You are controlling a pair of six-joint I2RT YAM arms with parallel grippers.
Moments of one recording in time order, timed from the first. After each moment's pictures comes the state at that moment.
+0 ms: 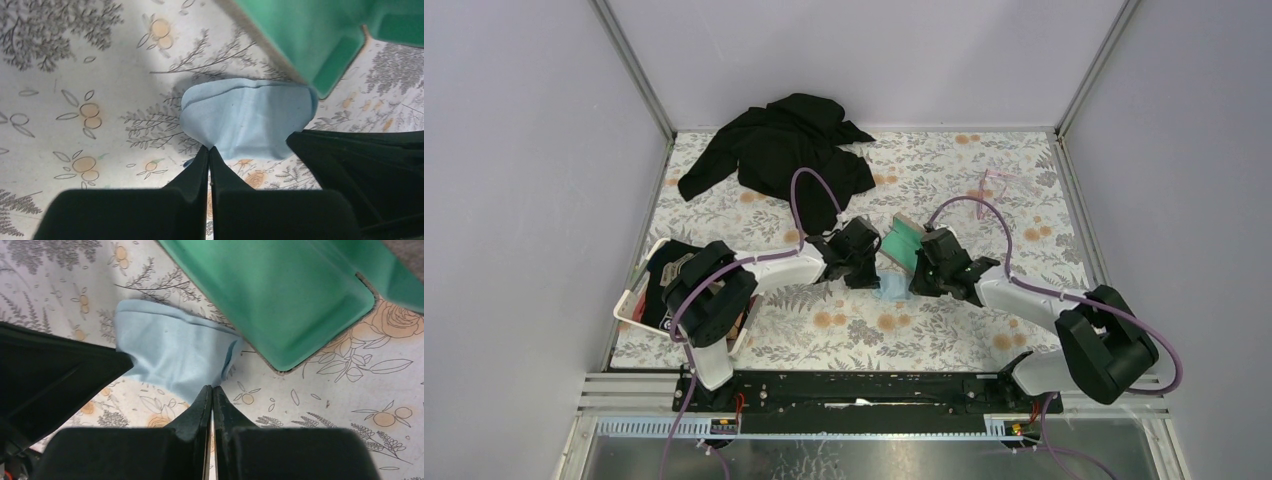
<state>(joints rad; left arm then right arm) -0.81 1.80 1.04 -0.22 0.07 -0.91 0.61 1.38 0.63 -0.21 0.02 0.65</state>
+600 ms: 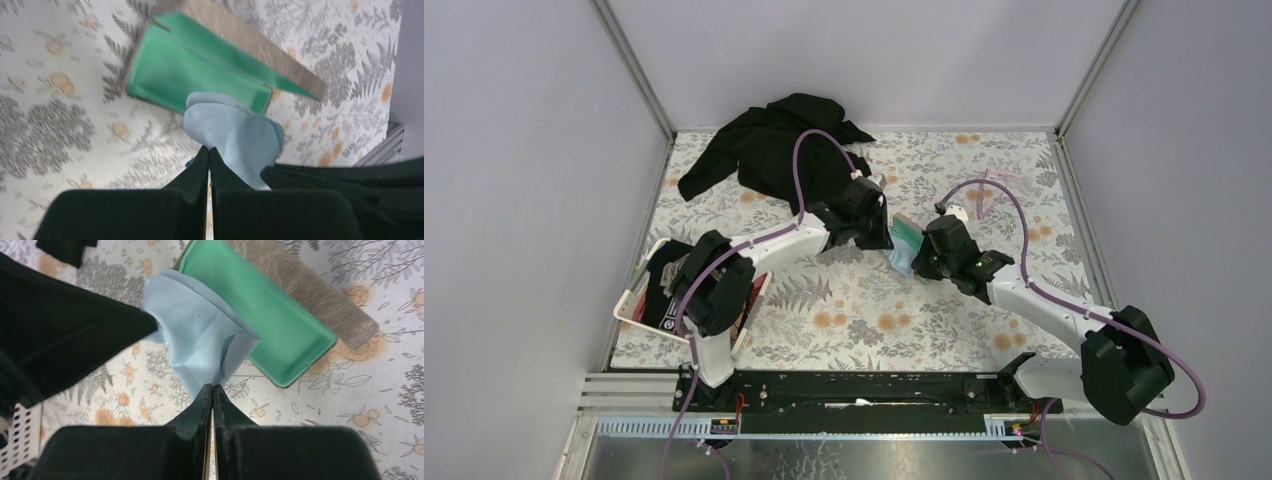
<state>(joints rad) -0.74 1.83 1.30 -0.27 0.14 -0.71 0.61 1.24 0.71 -0.26 0.11 0.69</state>
